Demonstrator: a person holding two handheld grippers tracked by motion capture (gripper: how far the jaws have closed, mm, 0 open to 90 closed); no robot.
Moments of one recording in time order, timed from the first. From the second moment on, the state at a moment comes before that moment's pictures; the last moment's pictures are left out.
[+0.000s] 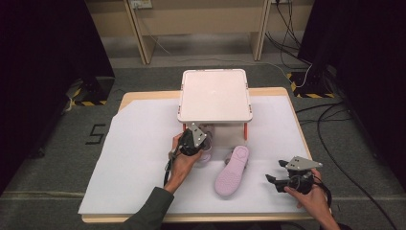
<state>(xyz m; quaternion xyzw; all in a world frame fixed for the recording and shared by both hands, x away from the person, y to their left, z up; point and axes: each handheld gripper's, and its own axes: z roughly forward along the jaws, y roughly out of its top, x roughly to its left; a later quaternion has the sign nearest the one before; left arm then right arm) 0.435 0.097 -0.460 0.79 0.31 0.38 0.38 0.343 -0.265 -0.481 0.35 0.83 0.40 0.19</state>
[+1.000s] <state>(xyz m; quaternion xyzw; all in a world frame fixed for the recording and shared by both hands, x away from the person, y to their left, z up) 0.367 0.139 -0.449 0.77 0.32 0.30 0.46 0.342 -0.264 -0.480 0.34 0.83 0.40 0.19</state>
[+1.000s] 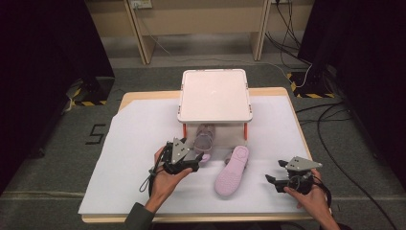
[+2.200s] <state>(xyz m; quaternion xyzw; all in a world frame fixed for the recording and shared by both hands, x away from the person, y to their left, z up) 0.414 0.089 -0.493 0.81 0.33 0.28 0.39 0.343 -0.264 -0.481 0.34 0.83 0.40 0.19</state>
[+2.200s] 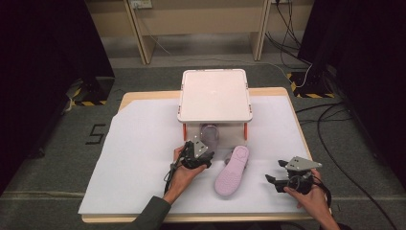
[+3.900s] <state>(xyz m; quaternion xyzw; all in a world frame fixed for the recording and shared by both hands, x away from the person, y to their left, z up) 0.353 0.168 -0.474 0.77 0.37 0.25 0.44 0.342 -0.268 -0.480 0.35 0.82 0.41 0.19</state>
